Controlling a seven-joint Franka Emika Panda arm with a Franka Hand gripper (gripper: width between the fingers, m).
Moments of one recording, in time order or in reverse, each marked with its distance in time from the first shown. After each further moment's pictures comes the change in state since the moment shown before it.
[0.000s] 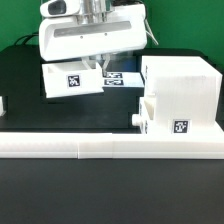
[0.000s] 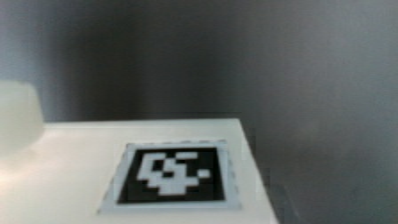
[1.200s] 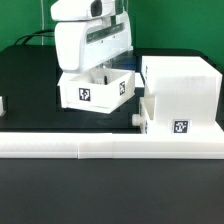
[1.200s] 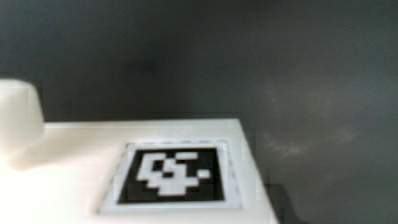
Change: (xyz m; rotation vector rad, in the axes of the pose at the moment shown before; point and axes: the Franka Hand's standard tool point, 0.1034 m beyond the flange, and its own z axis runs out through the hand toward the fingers) arm 0.059 -0.003 0.003 0.007 -0.036 -0.980
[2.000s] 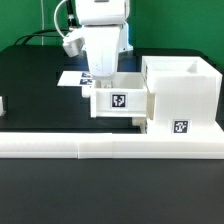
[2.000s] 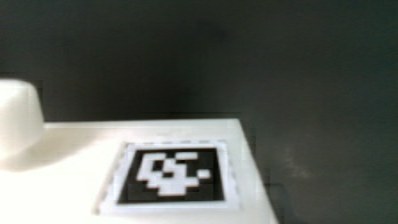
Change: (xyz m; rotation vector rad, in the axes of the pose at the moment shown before) arm 0.015 0.015 0.003 0.019 -0.048 -0.393
